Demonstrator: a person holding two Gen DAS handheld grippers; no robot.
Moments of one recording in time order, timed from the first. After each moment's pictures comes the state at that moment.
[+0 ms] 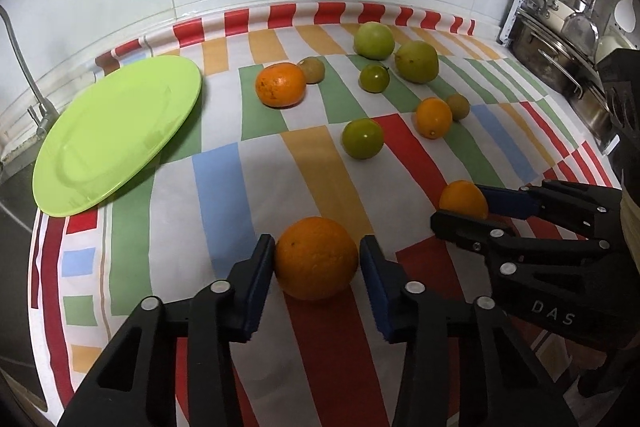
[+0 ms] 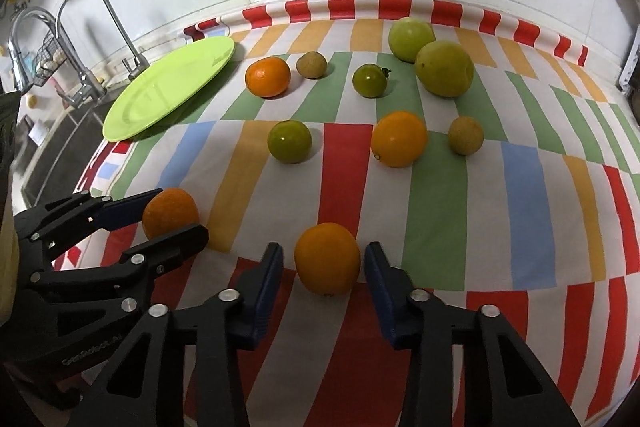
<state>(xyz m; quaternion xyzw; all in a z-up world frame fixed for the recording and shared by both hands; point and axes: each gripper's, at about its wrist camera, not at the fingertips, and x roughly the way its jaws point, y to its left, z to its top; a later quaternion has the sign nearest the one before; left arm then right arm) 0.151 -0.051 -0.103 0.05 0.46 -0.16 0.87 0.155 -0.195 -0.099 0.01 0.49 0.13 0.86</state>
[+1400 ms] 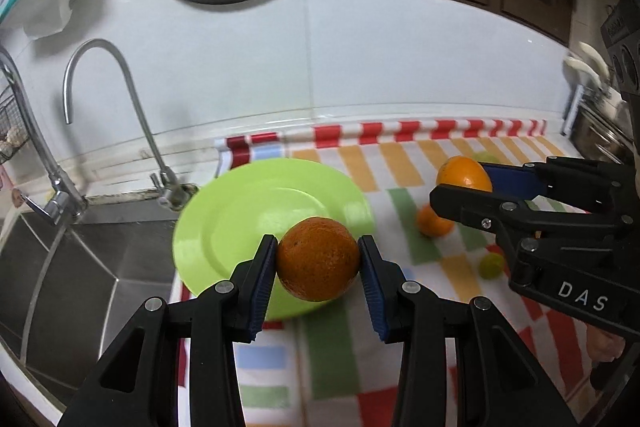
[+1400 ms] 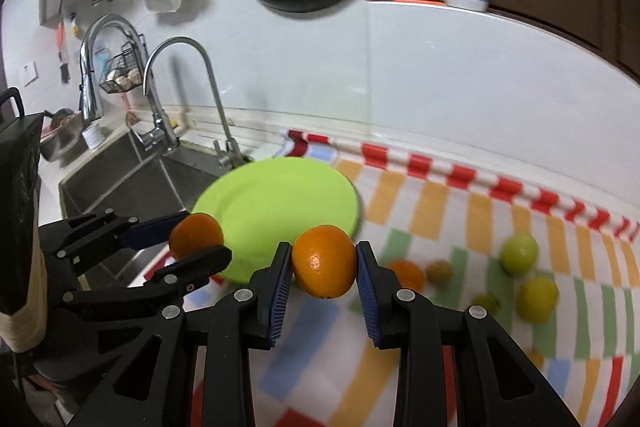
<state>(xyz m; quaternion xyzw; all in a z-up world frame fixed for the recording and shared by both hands) 0.188 0.061 -0.019 0.04 0.34 -0.05 0.94 0.212 -0.079 0.000 -0.05 0.34 0.25 0.91</state>
